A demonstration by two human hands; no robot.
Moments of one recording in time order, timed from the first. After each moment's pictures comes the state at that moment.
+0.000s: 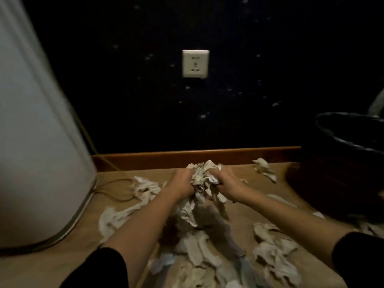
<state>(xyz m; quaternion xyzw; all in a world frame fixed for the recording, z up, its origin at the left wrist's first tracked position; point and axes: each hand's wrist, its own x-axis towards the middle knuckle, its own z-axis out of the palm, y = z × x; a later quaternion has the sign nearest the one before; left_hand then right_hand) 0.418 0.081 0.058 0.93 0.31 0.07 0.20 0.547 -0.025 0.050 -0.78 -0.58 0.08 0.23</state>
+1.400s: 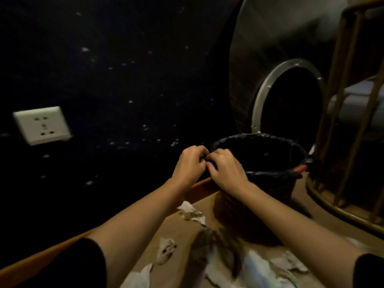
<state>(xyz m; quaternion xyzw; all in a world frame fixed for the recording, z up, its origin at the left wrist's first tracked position) 0.750 -0.023 0.157 0.93 -0.01 0.29 0.22 0.788 -0.149 0.136 -0.85 -0.37 -0.24 0.29</state>
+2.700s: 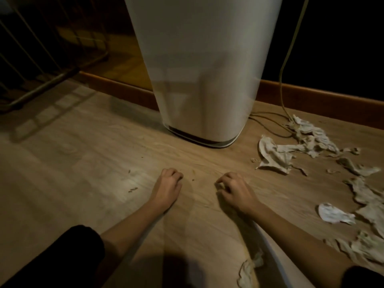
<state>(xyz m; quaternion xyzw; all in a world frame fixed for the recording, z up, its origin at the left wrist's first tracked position) -0.118 0.151 -0.134 0.81 0.55 0.14 0.11 0.124 0.102 -0.114 -0.62 -0.74 0.23 0.16</state>
